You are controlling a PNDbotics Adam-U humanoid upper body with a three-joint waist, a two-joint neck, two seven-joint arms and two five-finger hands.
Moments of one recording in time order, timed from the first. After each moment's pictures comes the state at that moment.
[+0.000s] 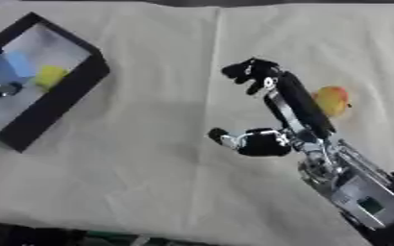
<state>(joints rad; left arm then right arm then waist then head) -0.70 0.72 -0.33 -1.36 -0.69 0.40 -0.21 -0.39 -0.67 0.54 -1.98 0.31 0.14 -0.28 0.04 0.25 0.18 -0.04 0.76</state>
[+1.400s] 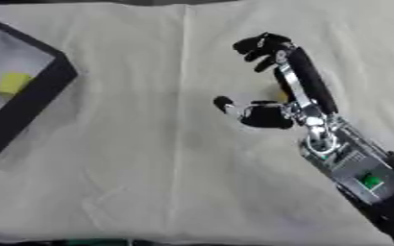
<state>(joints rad) -0.65 0.74 -0.28 -1.57 -0.49 0.47 -0.14 -0.30 -0.74 0.39 -1.98 0.23 0.17 -0.37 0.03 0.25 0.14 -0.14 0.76</state>
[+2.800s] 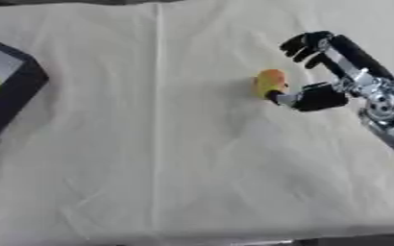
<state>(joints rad) -0.63 0.76 -0.28 -1.63 -0.44 0.47 -0.11 -0.14 -1.00 0.12 -1.98 0.09 0.32 -0.03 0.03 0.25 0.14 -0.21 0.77</state>
